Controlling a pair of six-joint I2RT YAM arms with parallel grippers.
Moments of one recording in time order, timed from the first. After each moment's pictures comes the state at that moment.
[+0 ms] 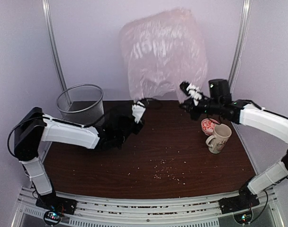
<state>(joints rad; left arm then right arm) -0.98 1.79 1.08 0.49 -0.61 0.32 0.51 1.38 1.11 -0.13 -0.30 -0.35</state>
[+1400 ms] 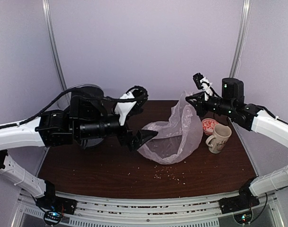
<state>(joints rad) -1.24 1.29 1.23 -0.20 -0.16 0.11 0.51 1.21 1.03 -0.05 -0.25 -0.12</state>
